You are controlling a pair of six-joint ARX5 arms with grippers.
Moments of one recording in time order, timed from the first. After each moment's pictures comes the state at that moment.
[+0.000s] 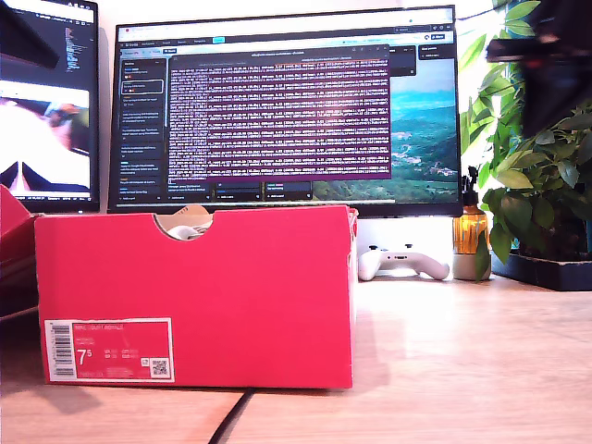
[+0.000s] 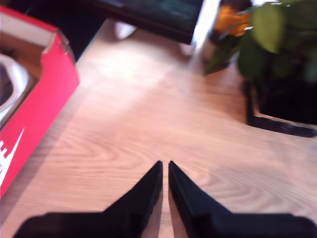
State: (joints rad) left arm -0.22 0.68 0.54 -0.14 0.37 0.23; right arm 0.16 1.21 0.99 -0.43 0.04 -0.14
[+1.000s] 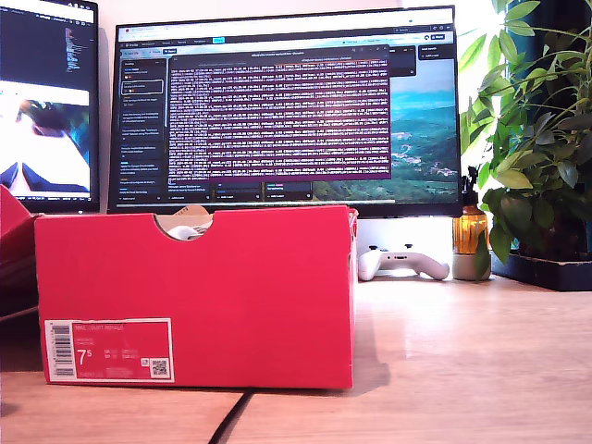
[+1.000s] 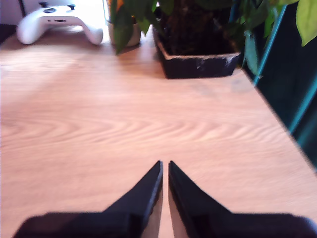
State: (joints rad) left arm -0.12 0.39 0.06 0.24 0.19 0.07; right arm -0.09 0.93 0.14 0.42 0.00 -0.07
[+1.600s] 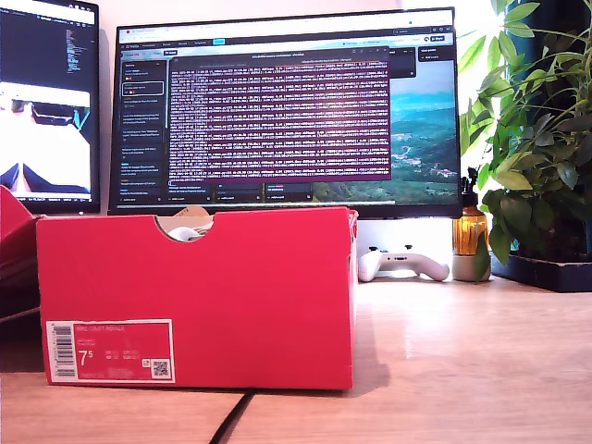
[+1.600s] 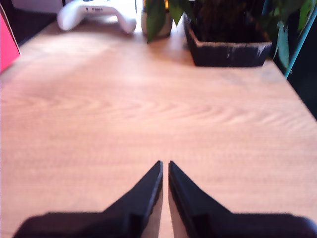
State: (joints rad) left arm -0.04 0.17 0.01 0.10 0.13 0.06; right arm -0.08 0.81 0.04 0.46 -0.06 -0.11
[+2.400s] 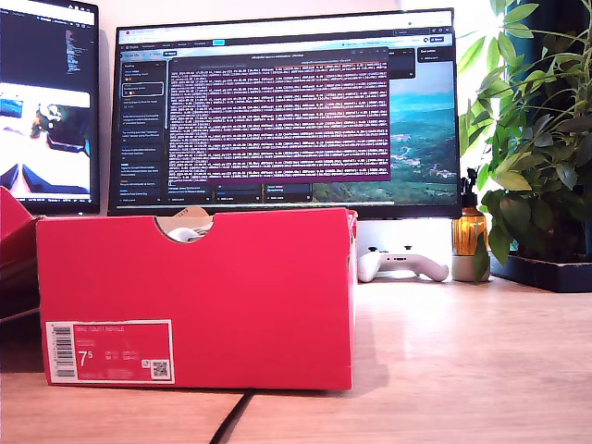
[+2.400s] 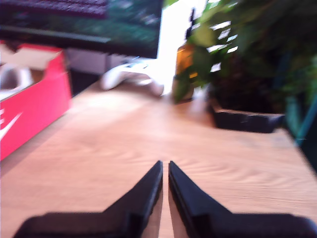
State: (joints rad) left arm -0.01 0.00 0.01 -0.06 0.13 0.06; right arm -0.01 0.33 0.02 0.18 -0.06 -0.13
